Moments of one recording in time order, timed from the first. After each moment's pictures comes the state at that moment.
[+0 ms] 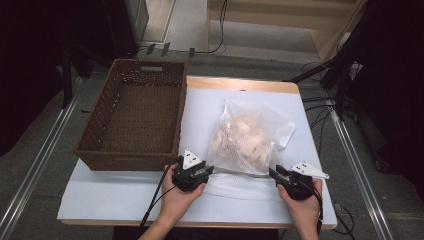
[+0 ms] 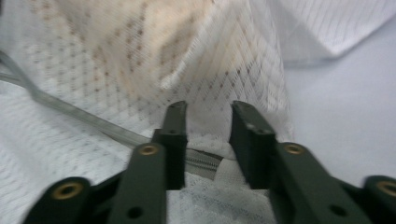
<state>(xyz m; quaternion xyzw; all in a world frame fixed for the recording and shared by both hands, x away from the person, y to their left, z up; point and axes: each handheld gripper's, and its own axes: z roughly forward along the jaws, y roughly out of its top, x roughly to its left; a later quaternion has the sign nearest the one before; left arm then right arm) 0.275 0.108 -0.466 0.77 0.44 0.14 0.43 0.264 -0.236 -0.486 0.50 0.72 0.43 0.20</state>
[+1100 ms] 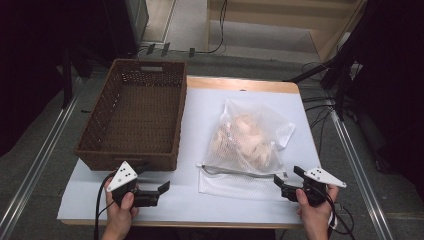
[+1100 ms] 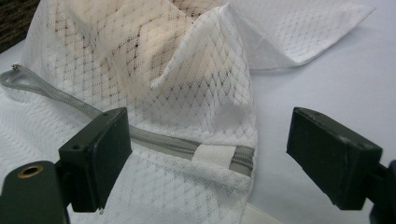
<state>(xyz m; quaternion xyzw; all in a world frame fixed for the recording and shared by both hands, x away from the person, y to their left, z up) 0.224 0.247 -0.451 0.73 0.42 0.17 0.52 0.249 -0.261 -0.480 0.50 0.70 0.46 0.20</state>
